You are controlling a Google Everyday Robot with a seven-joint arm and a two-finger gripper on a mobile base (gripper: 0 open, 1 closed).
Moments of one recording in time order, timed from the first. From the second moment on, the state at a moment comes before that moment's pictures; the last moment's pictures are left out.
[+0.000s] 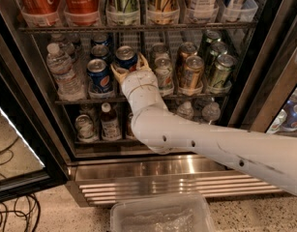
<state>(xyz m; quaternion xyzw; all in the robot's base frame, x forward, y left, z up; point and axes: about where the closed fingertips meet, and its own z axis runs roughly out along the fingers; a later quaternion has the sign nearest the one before) 0.675 0.033 0.891 -0.16 0.65 0.00 0.75</state>
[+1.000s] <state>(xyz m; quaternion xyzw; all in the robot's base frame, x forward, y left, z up) 0.615 0.047 0.916 -0.19 0.66 0.09 0.73</state>
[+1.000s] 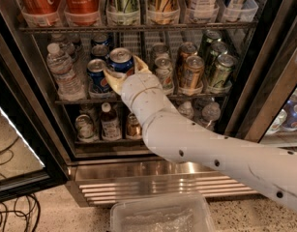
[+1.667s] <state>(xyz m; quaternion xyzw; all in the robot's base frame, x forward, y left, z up) 0.568 0.064 0.902 -0.23 0.67 0.17 0.69</state>
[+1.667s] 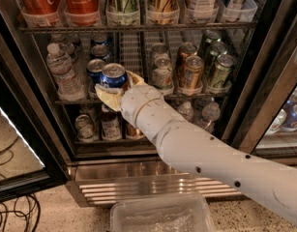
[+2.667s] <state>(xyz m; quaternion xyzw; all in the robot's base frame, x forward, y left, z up) 0.513 0.087 0.910 -0.23 0.67 0.21 0.67</state>
